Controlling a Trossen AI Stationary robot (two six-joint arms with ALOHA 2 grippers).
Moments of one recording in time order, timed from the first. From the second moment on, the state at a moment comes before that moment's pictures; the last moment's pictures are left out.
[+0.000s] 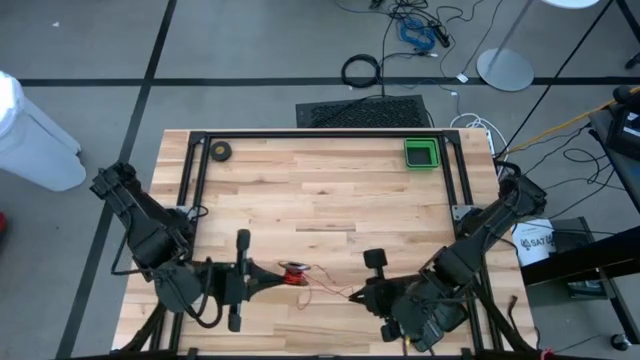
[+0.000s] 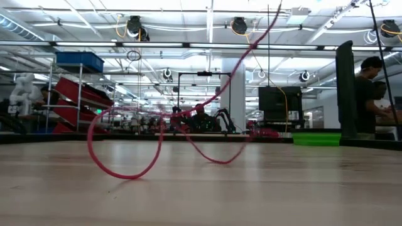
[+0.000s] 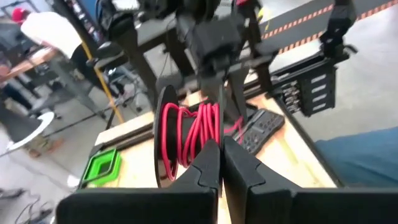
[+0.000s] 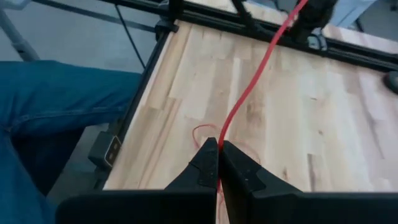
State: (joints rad) left arm -0.77 1.42 1.53 -0.48 -0.72 0.12; right arm 0.70 1.63 1.54 -0.64 0.47 0.26
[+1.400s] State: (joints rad) left arm -0.65 1.49 1.53 -0.65 -0.35 -0.03; right arm 0.77 1.52 1.54 -0.38 0.68 -0.19
